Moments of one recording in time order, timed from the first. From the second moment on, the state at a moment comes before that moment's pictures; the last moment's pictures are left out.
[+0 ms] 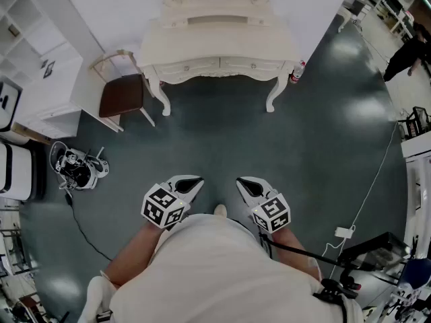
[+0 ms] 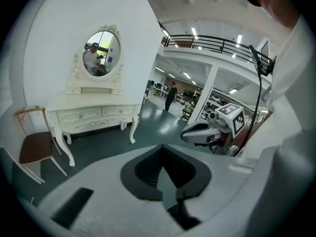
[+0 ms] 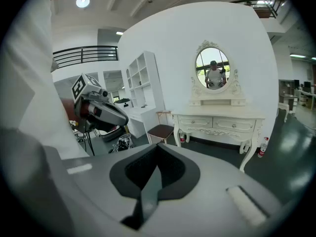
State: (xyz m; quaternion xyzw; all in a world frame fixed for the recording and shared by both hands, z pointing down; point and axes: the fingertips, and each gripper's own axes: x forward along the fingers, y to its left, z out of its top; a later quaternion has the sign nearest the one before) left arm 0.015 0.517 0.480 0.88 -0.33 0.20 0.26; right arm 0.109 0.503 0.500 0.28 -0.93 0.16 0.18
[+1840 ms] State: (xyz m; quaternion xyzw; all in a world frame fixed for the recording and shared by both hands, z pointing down) left arm -0.131 0.050 0.475 0.91 -0.28 0.15 0.25; right arm 0.041 -0.014 0.527 0.44 -0.85 0.18 0.21
